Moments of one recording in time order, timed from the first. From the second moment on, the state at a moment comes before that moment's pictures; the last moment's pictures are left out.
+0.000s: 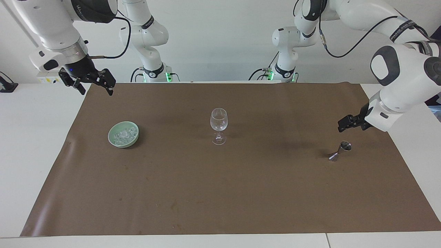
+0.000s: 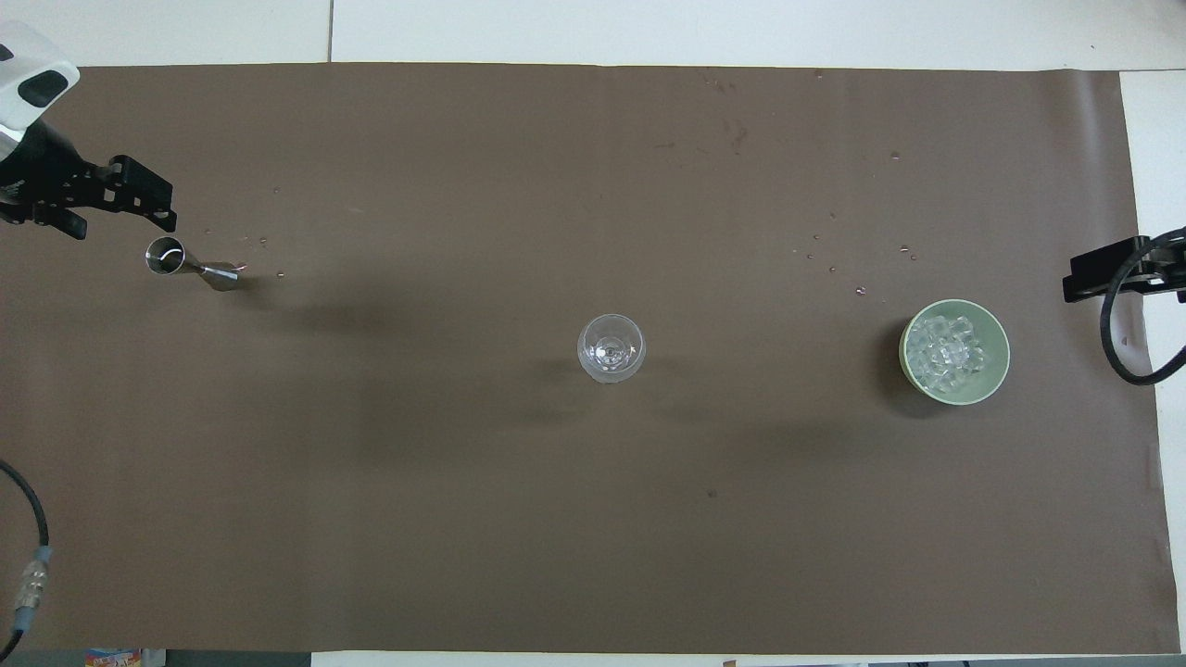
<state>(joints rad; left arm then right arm) -0.01 0.42 0.01 -1.26 0.00 1.53 0.01 0.09 -0.03 -0.14 -1.61 -0.04 1.53 -0.01</state>
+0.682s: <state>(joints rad) 0.08 0.49 0.03 -1.25 -0.13 1.54 -0.03 0.09 -0.03 -0.14 -1.61 -0.04 1.53 -0.01</state>
